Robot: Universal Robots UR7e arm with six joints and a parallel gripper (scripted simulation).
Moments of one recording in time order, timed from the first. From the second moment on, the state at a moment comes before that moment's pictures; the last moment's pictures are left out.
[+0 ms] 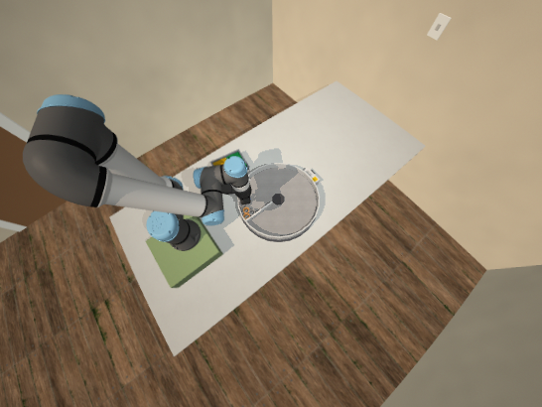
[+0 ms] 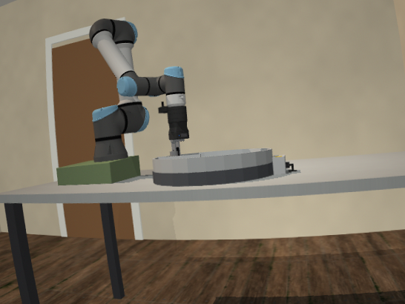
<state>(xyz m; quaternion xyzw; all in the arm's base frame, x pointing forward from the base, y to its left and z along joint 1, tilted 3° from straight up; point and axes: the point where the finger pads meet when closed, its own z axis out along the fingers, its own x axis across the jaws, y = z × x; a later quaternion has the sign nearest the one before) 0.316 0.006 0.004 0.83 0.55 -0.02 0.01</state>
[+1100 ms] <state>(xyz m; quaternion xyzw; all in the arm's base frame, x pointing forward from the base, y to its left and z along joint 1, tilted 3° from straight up) 0.317 0.007 0.025 0.83 0.55 -0.02 0.01</state>
